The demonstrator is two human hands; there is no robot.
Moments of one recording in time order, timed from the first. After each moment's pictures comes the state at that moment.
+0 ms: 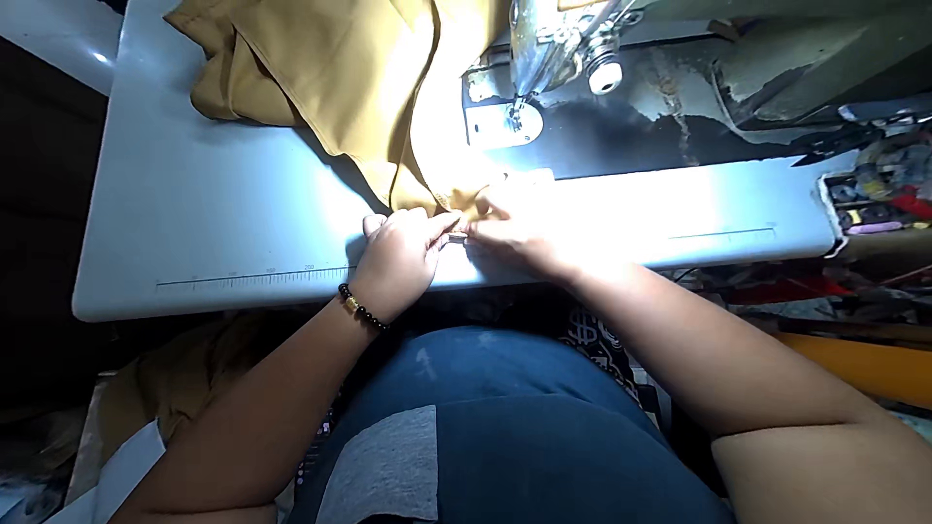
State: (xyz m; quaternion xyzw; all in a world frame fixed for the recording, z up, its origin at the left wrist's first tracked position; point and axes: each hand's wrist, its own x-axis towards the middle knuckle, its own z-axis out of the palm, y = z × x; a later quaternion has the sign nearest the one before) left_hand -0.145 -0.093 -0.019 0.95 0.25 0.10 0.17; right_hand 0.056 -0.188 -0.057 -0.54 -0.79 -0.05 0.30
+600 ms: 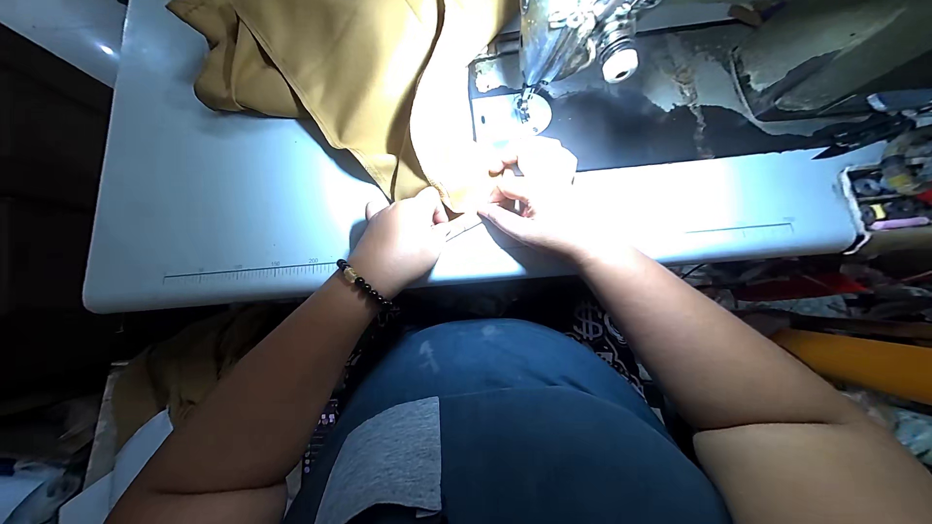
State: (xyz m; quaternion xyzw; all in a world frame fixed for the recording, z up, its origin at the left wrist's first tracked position) left_hand -0.131 -0.078 -0.003 0.92 0.32 -0.02 0.22; right_hand 0.072 -0.179 -0.058 -0.63 -0.70 0.05 0.34
